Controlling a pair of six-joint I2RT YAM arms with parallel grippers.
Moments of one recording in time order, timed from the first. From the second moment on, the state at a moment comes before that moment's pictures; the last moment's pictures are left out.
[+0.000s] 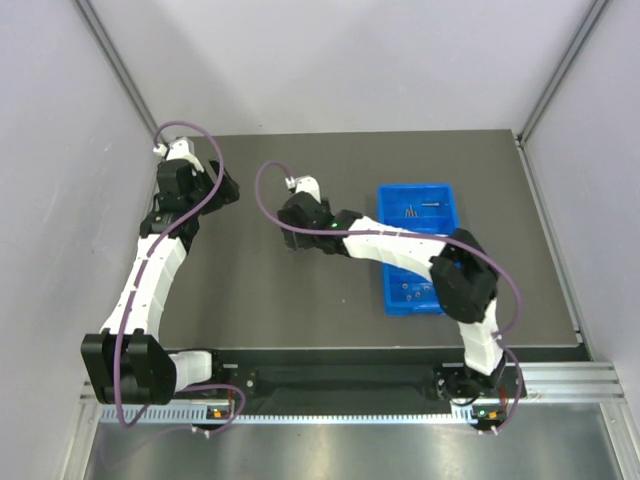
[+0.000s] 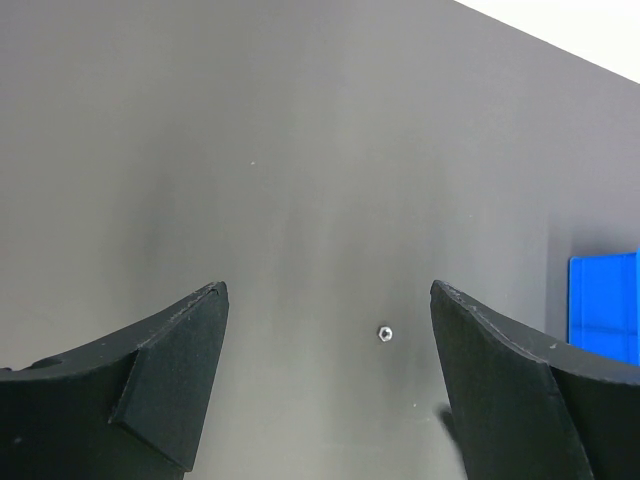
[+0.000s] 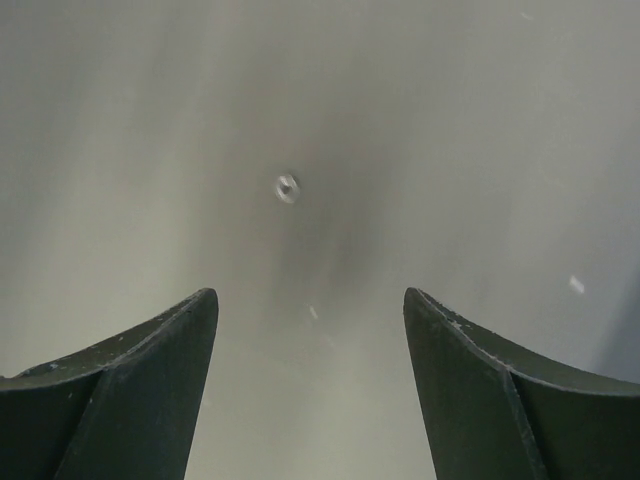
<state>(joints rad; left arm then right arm) -0.01 1.24 1.09 -0.32 0.04 -0.39 0.96 1.95 1.56 -0.38 0.36 0.46</state>
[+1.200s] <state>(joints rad) 0.02 1.24 1.09 -0.32 0.08 -0.40 0.97 2.31 1.77 -0.27 0.35 0.42</state>
